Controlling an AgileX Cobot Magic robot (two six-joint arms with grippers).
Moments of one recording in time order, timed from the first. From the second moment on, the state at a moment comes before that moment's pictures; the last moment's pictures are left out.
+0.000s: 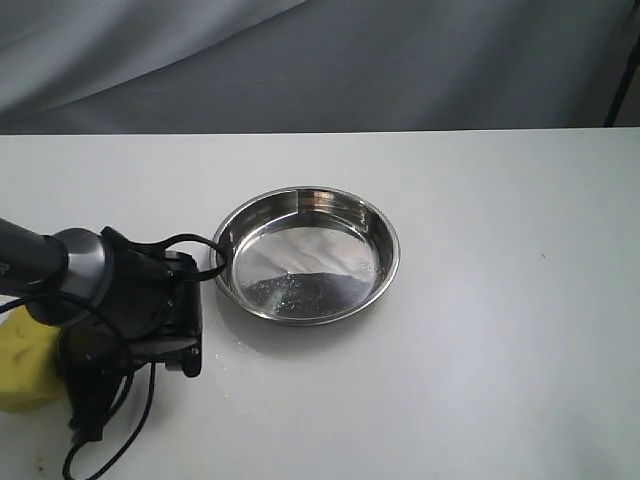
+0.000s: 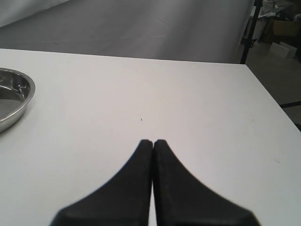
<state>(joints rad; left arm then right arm) -0.69 2.03 -0.89 0.80 1.00 0.06 -0.05 0.01 0.00 0.04 0.34 -0.12</state>
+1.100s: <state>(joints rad) -1.05 1.91 -0.92 0.40 0.79 0.55 -0.05 0.01 0.00 0.04 0.34 -0.12</state>
